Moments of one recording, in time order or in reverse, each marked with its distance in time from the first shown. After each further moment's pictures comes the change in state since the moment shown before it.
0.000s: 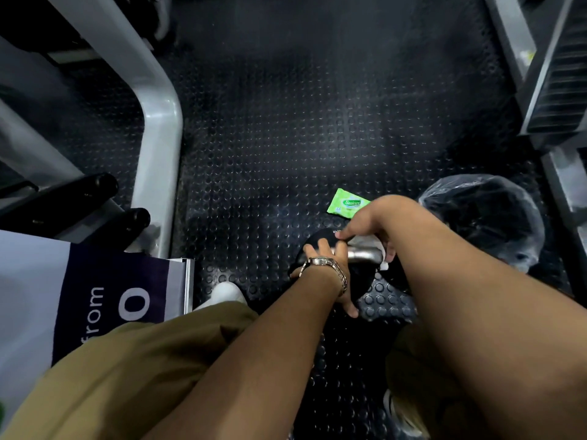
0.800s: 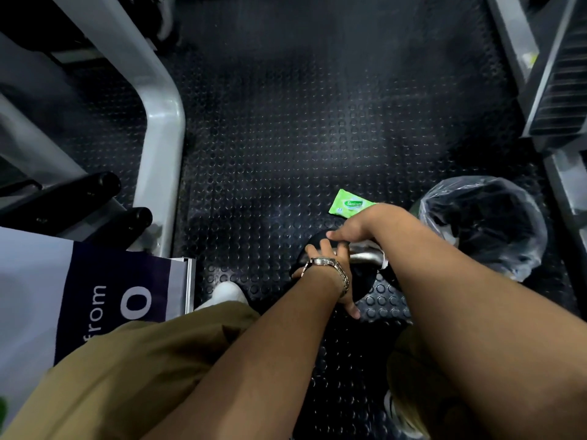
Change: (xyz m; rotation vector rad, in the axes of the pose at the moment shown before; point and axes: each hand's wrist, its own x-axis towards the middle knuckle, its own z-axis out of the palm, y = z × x) left_hand 0.001 -0.001 -0.001 -0.033 -0.026 -0.004; right_hand 0.001 -0.016 0.012 -0.176 0.064 -0.083
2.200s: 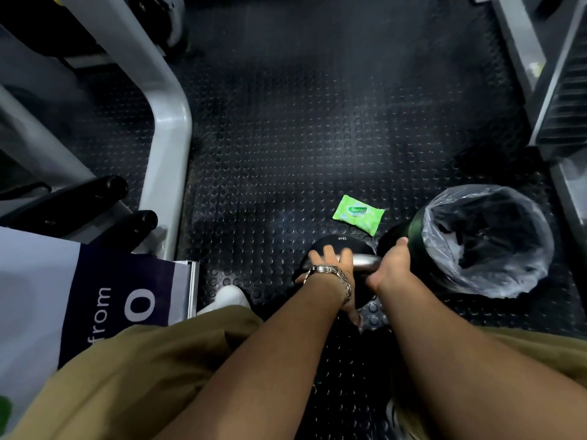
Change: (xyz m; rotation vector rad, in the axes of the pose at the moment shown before) left_hand -0.011 0.000 -0.004 -0.057 0.058 -0.003; right_hand 0.031 0.031 0.074 2.209 0.359 0.245
